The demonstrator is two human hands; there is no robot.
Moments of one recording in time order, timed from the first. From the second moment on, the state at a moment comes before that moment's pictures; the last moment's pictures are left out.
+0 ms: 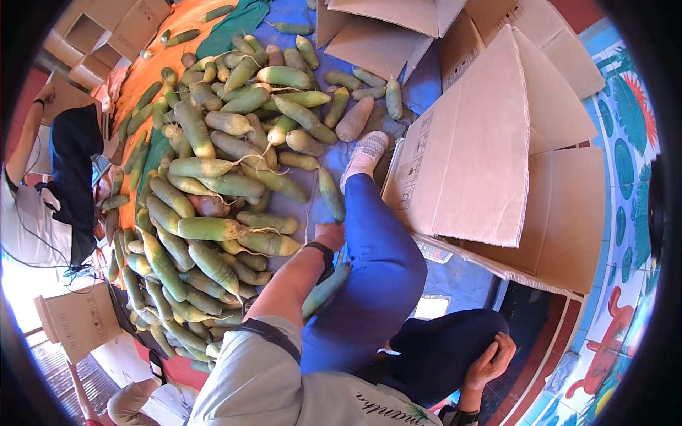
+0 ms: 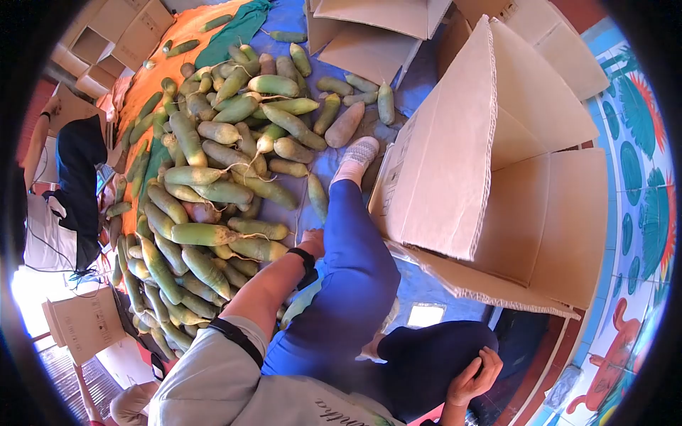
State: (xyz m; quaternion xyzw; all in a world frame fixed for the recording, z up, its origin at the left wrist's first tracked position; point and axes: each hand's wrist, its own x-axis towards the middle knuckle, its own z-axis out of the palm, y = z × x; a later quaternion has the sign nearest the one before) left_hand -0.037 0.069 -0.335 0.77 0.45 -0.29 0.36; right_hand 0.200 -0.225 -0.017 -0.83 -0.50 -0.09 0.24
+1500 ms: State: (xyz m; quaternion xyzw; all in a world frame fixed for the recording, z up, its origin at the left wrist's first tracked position) left_hand -0.182 0.078 -0.108 0.70 0.55 0.30 0.34; right_hand 0.157 -0.190 -0.021 -0.72 -0.52 -0.16 0.43
